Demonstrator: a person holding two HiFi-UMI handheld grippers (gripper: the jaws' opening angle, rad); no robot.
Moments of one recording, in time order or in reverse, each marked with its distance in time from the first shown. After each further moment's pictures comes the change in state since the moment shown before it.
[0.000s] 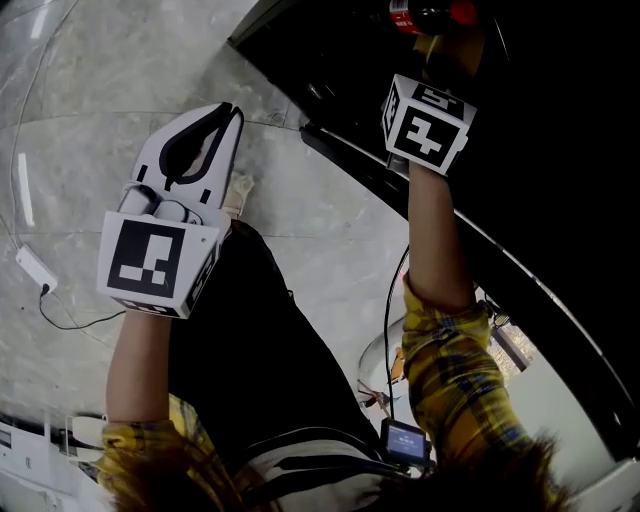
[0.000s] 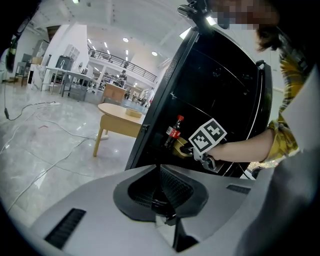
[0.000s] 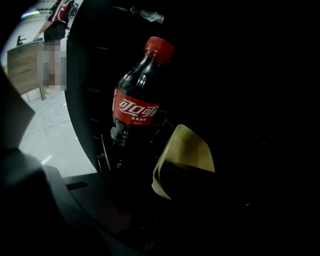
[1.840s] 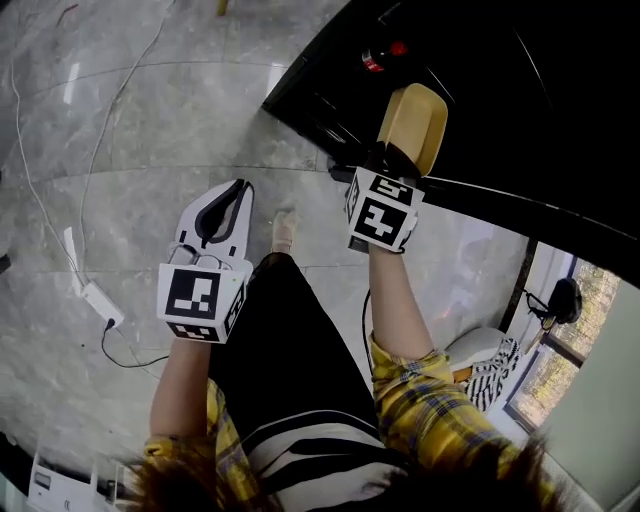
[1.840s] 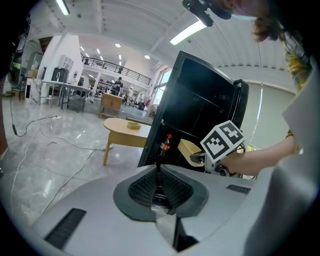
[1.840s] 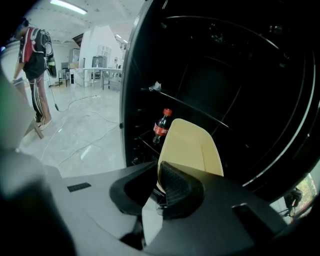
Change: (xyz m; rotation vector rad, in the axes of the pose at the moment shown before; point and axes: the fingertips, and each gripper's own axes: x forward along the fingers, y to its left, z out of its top) left arm -0.155 -0.009 0.048 0.092 -0.006 -0.001; right arm -0.196 0.067 -0.004 0.326 0.045 -0.053
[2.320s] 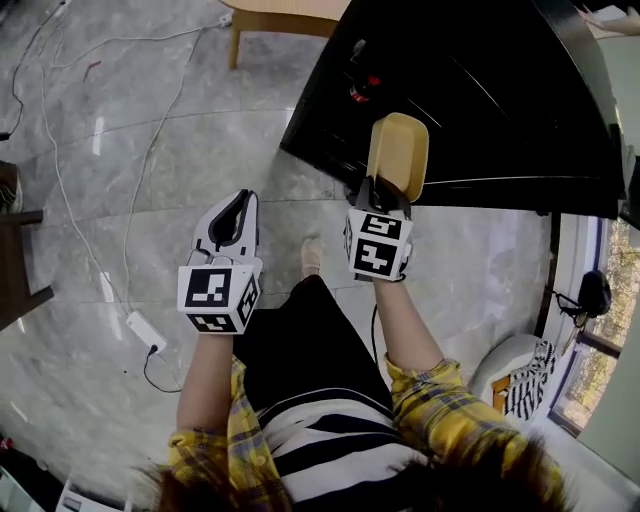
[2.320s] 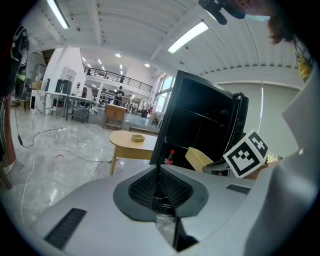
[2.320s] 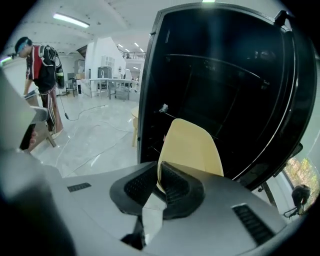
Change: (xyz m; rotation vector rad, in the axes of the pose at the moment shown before) left arm -0.046 0.002 0.067 0.032 -0.073 0.058; right arm -0.089 0.019 0.016 0.026 -0.063 0.086
